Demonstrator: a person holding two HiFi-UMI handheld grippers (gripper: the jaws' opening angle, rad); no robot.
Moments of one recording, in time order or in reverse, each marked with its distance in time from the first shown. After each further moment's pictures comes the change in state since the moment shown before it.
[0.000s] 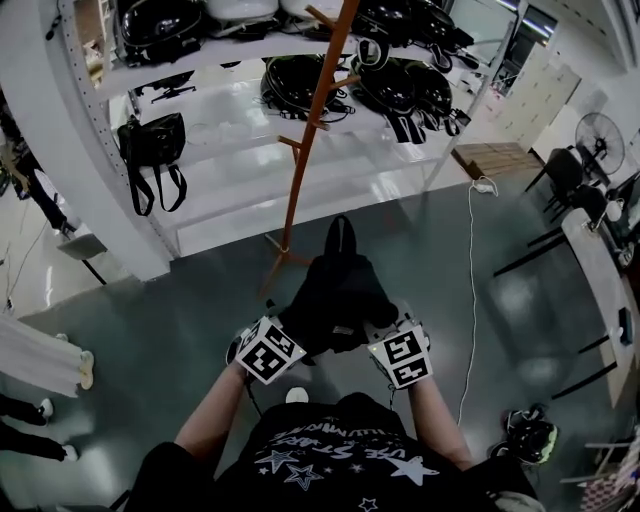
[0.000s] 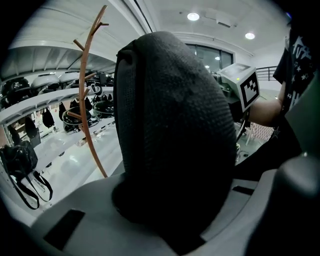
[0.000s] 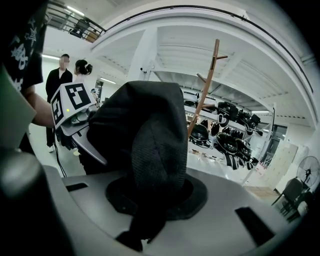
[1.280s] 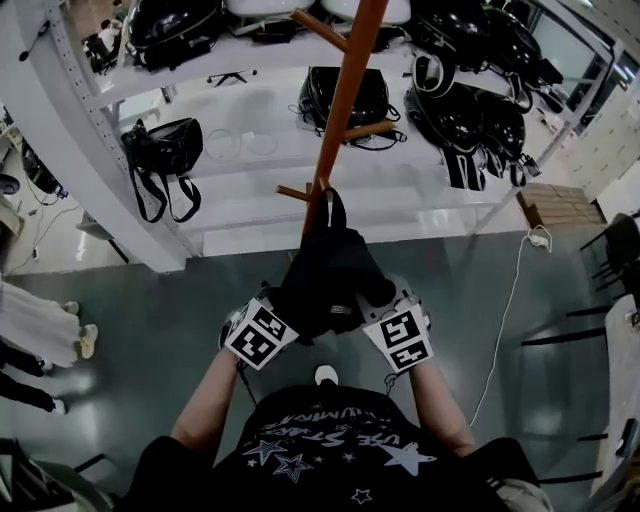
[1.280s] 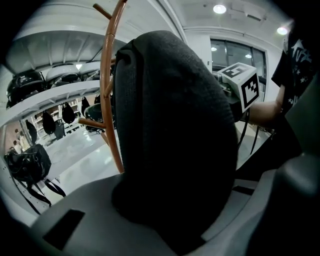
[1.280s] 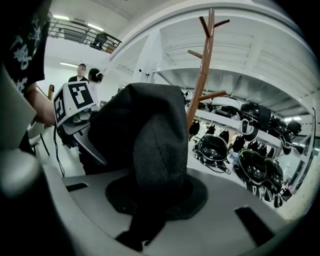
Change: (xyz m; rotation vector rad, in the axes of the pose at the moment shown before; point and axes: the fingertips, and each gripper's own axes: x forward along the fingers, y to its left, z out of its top) left arm 0.129 0.230 0.115 -0.174 0.029 0.245; right arm 0.229 -0.200 0.069 -0.137 -0.122 0.267
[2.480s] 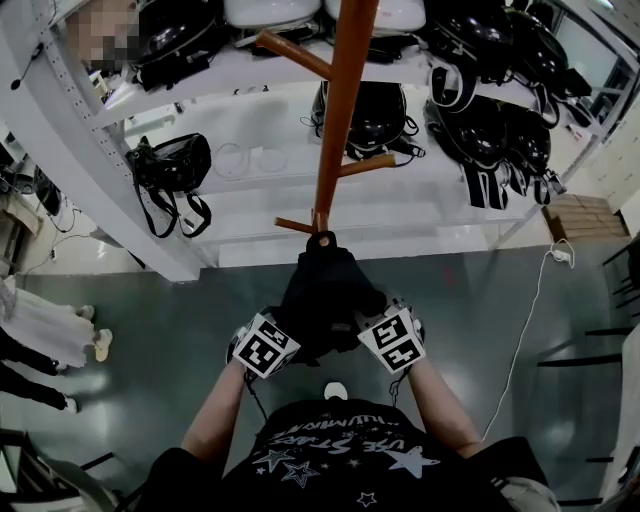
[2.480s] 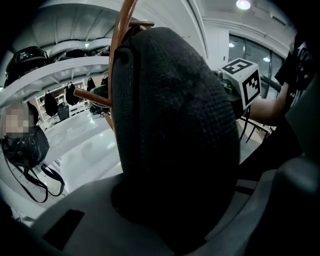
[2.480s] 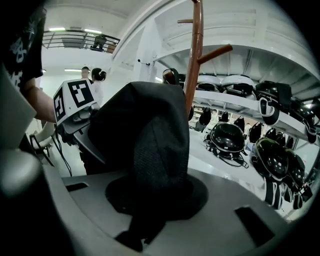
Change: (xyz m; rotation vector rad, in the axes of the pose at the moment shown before) left arm 0.062 0.042 -0.014 -0.143 0.125 0.016; right arm 0.081 -0.034 -0.041 0.030 0.075 0.169
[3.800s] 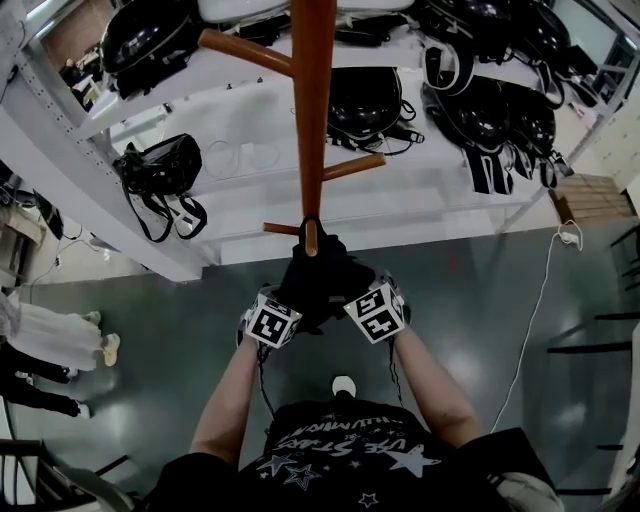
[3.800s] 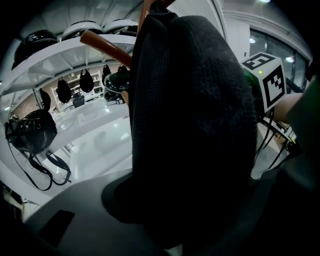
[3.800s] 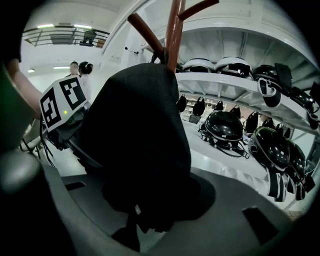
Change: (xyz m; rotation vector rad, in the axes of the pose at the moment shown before) left arm 0.077 0.072 -0.009 -0.127 0.066 0.148; right arm 0.076 -0.050 -0.042 0.060 0.063 -0.057
